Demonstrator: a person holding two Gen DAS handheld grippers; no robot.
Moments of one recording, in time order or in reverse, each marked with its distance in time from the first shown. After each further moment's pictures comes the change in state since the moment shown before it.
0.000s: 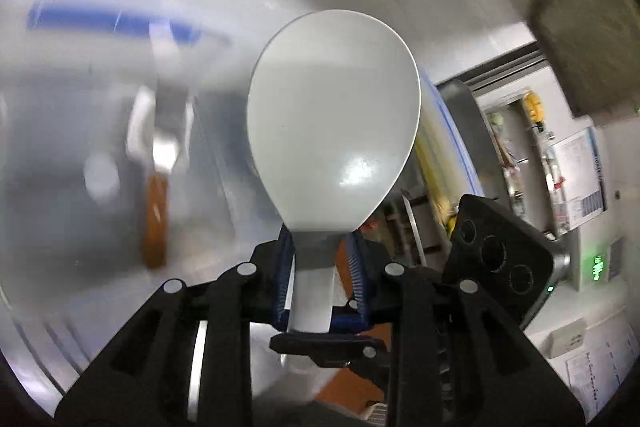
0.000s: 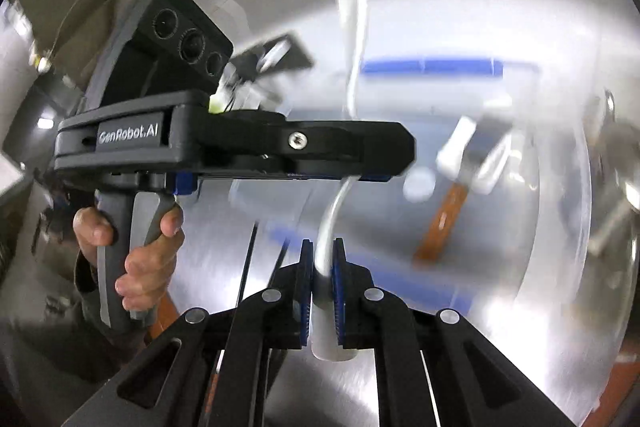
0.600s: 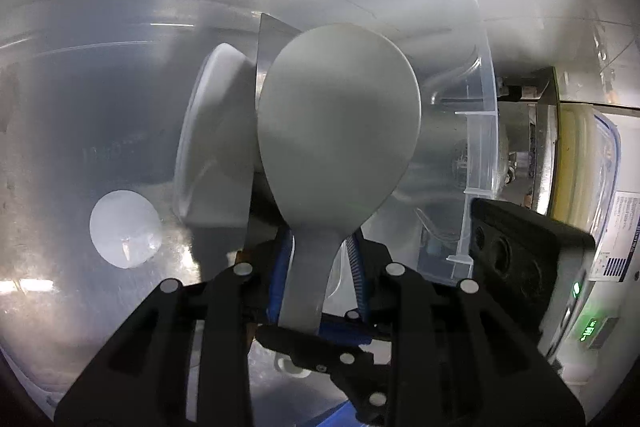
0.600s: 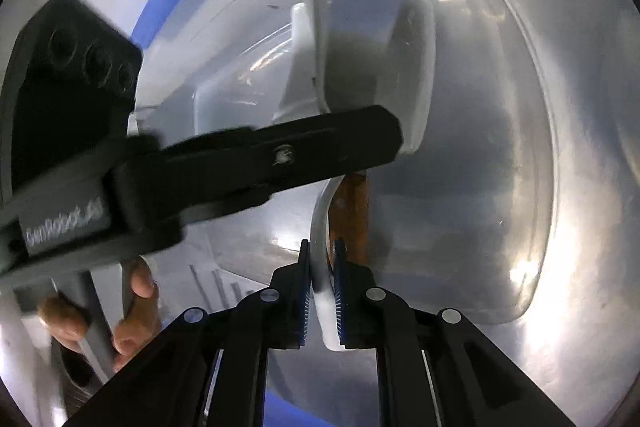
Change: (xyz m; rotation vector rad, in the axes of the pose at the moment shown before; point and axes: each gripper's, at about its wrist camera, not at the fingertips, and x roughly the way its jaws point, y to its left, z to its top) left arm 0.138 0.140 0.062 -0.268 0.316 0.190; right arm 0.140 -0.150 0.038 0.562 0.364 -0.049
